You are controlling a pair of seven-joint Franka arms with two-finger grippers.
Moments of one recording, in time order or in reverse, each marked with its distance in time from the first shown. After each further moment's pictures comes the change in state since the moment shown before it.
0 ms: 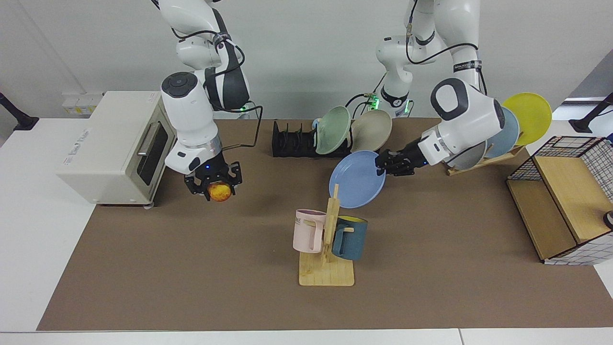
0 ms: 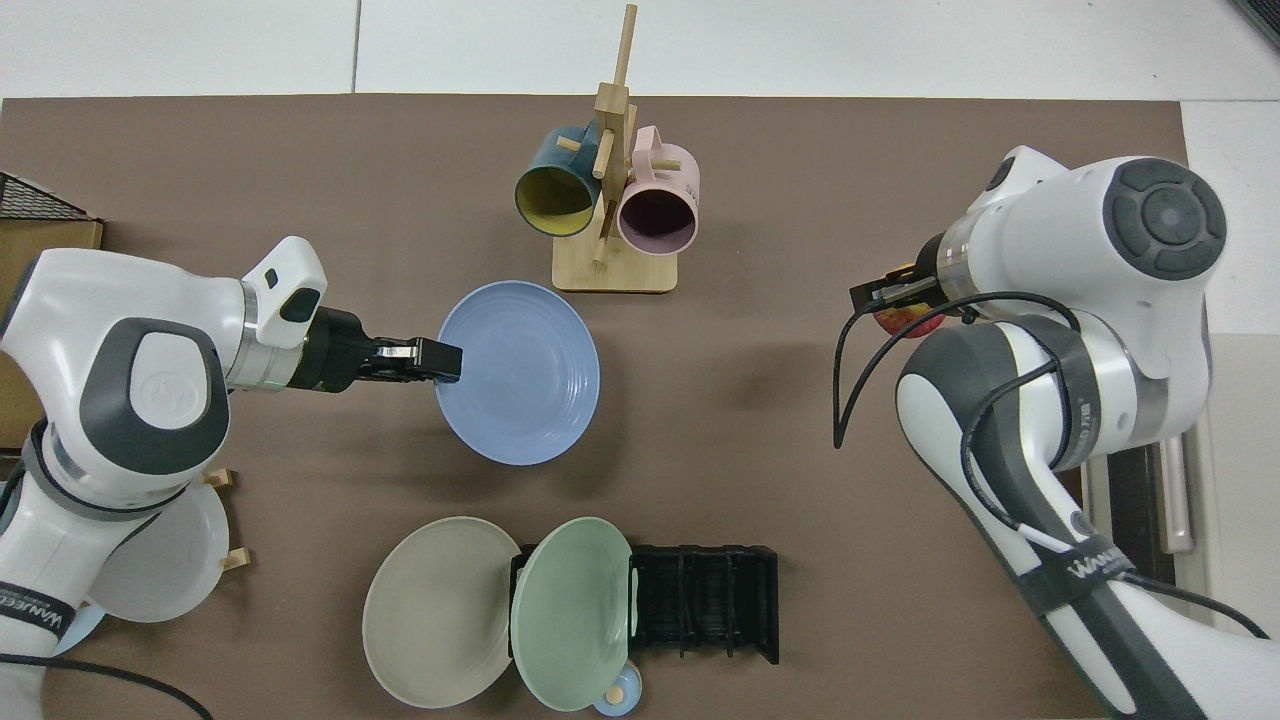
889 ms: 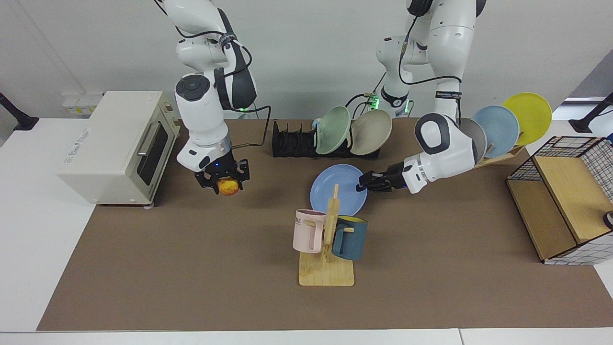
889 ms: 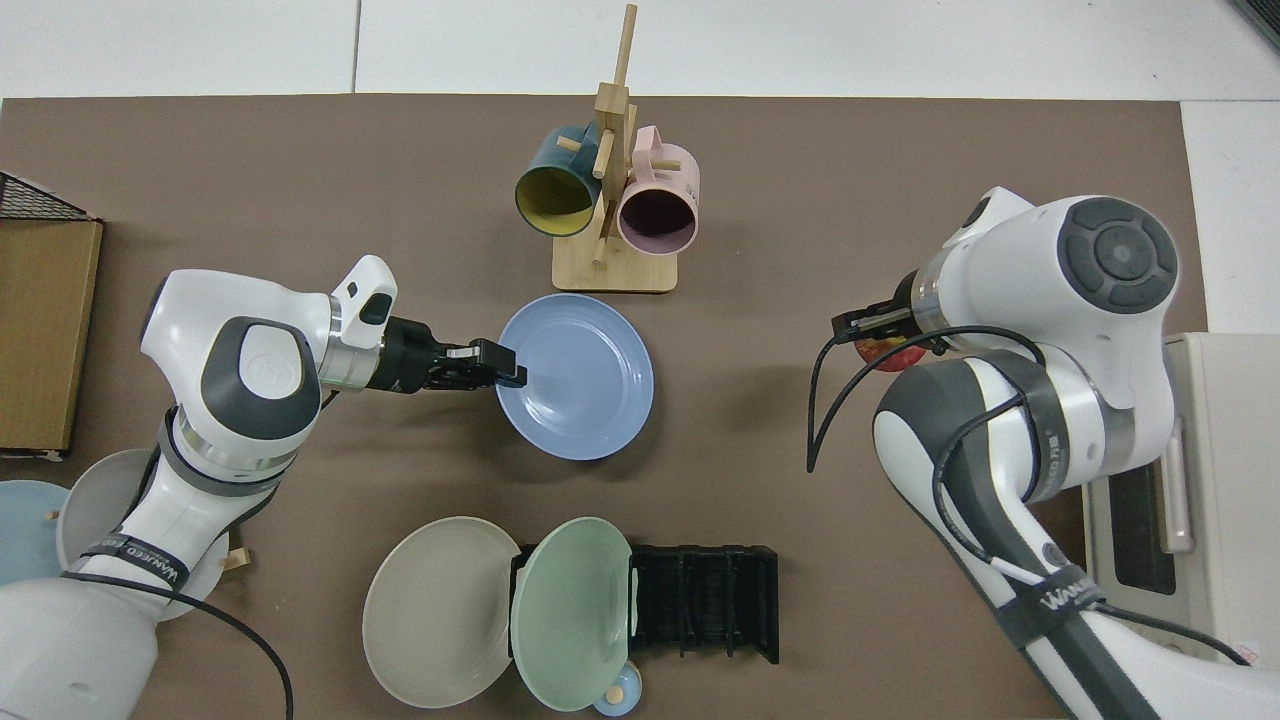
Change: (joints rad) left arm 0.008 0.161 -0.091 0.007 -0.157 0.074 0.045; right arm 0.044 -0.038 -0.007 -0.086 -0.001 -0.001 0.110
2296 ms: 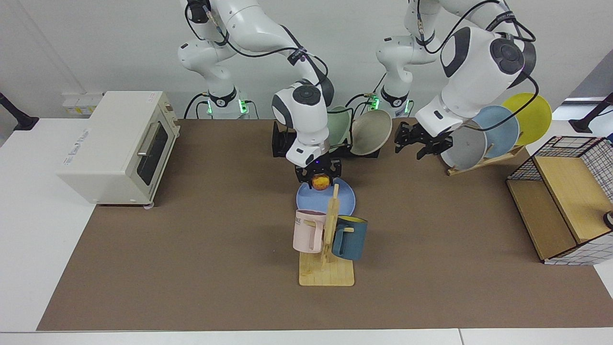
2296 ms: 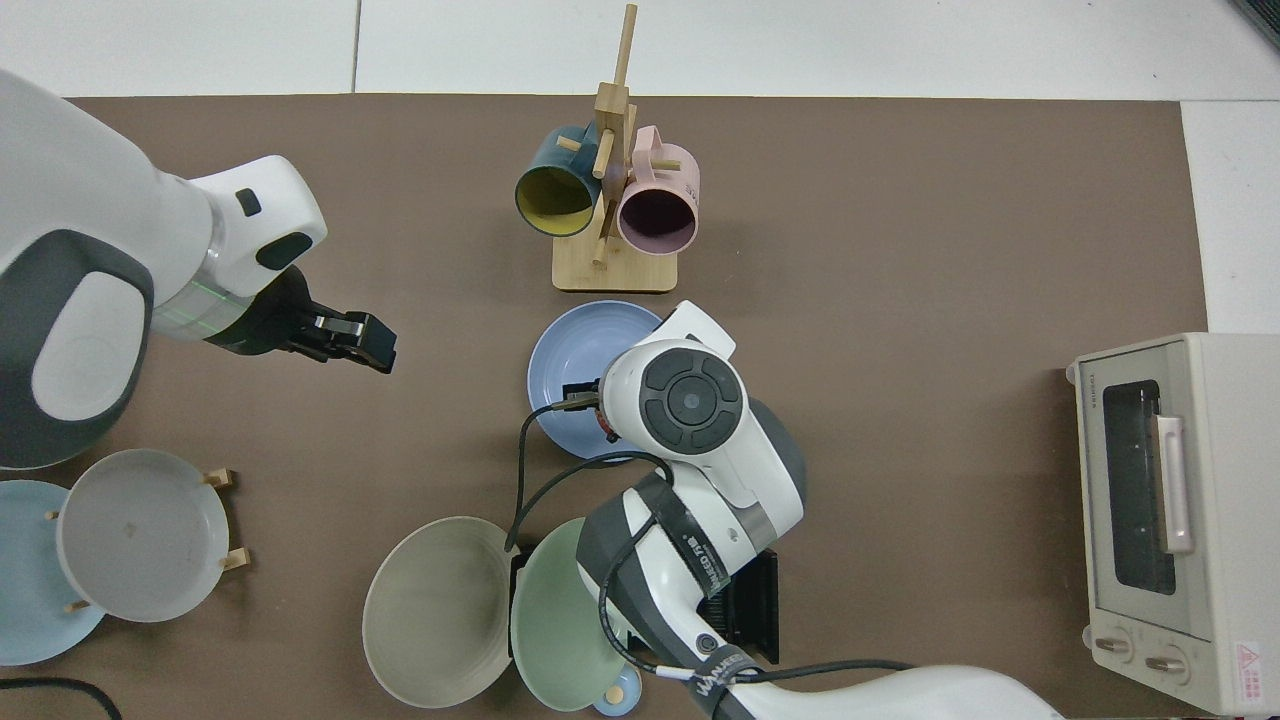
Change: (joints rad) left arm 0.011 -0.177 -0.016 0.413 0.813 -0.461 -0.334; right arm 0.391 0.229 0.012 0.077 0.049 0.249 0.488
